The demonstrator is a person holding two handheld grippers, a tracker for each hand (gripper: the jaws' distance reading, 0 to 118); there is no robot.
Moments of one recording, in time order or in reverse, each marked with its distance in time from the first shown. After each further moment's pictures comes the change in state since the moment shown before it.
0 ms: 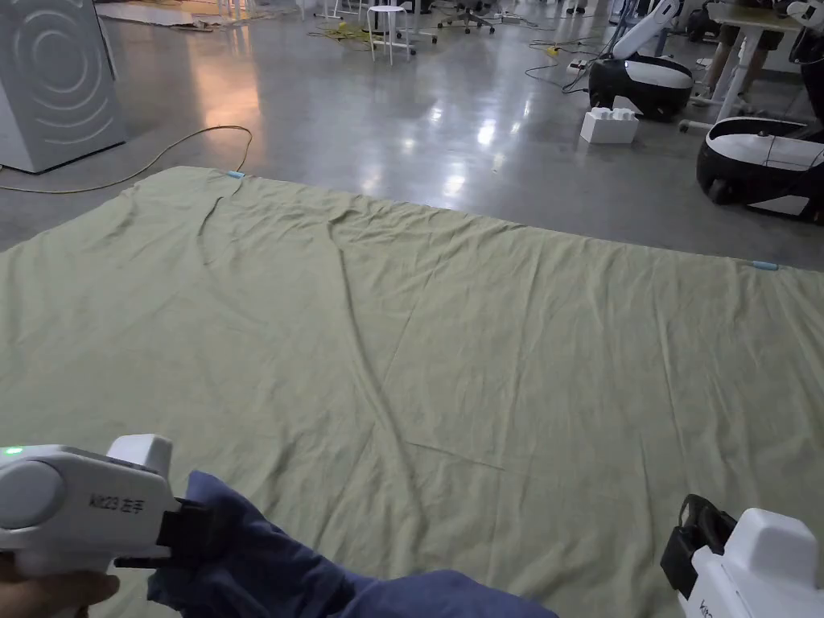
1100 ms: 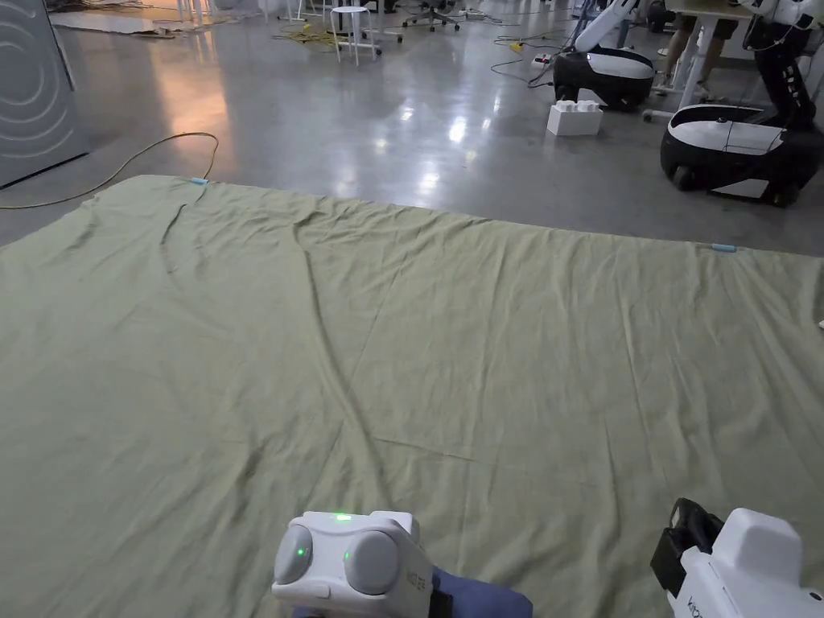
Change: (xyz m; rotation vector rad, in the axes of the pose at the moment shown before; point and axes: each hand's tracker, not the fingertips) left arm 0.190 -0.052 -0.128 -0.204 0.003 -0.131; right arm 0.029 -0.013 0.007 -0.026 -0.053 -0.054
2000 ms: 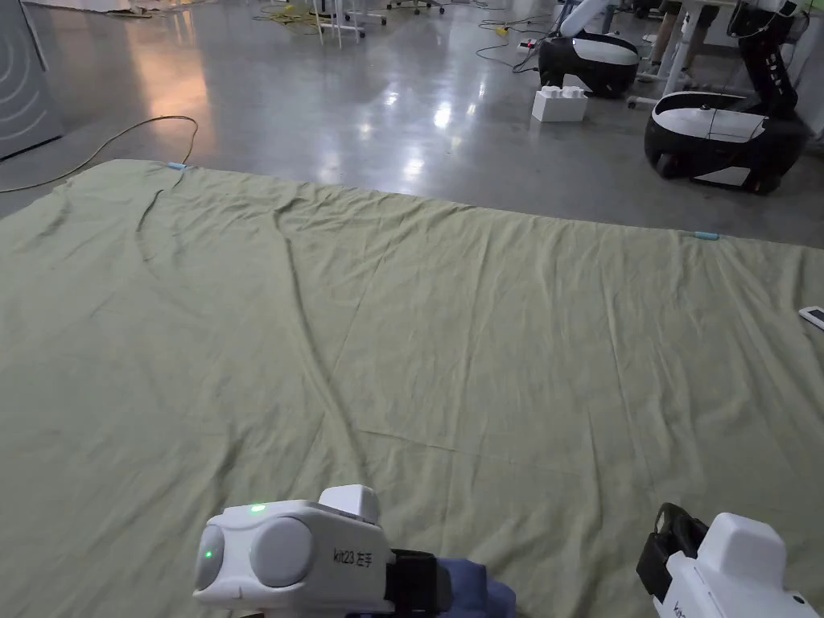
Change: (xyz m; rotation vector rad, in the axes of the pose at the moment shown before) left arm -0.026 0.001 0.037 0.122 -0.208 0.099; right arm 0.006 -0.009 -0.003 -0.034 -0.007 0.002
